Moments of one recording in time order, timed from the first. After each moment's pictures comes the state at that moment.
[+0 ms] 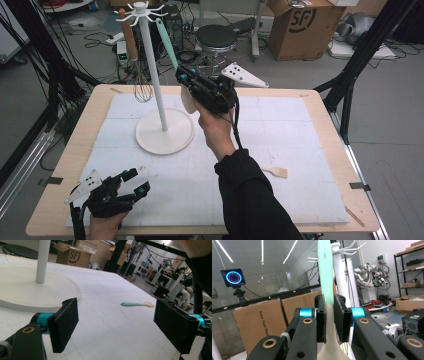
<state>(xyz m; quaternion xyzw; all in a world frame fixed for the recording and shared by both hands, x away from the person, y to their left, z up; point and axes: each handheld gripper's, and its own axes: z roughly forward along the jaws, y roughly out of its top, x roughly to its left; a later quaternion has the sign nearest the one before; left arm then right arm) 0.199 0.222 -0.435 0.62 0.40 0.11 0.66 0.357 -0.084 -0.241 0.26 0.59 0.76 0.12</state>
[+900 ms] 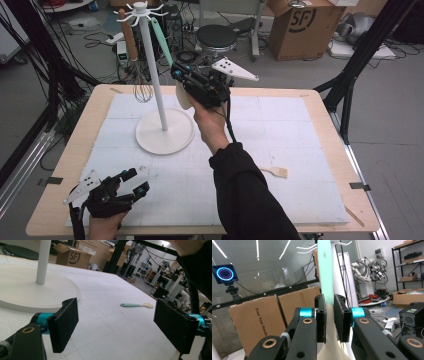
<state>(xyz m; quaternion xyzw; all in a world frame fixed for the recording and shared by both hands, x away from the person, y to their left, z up) 0.199 0.223 -0.435 0.62 0.40 0.11 0.67 0.375 -0.070 -0.244 0.28 0.60 0.74 0.12</state>
